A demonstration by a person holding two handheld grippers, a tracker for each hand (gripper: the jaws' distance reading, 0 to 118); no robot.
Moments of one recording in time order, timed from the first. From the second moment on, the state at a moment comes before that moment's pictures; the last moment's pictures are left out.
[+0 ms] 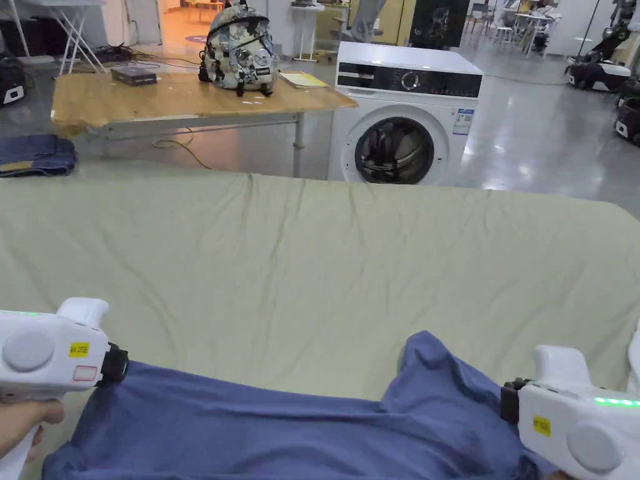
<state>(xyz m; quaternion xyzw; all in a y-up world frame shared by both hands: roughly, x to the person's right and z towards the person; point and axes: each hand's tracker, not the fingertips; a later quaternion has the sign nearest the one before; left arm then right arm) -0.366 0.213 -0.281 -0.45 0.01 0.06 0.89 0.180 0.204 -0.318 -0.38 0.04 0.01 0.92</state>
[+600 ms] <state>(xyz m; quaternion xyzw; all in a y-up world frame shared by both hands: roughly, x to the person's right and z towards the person) -0.378 0.206 -0.268 -0.43 0.03 0.10 0.90 0.196 0.127 -0.446 -0.53 0.07 0.06 0.84</state>
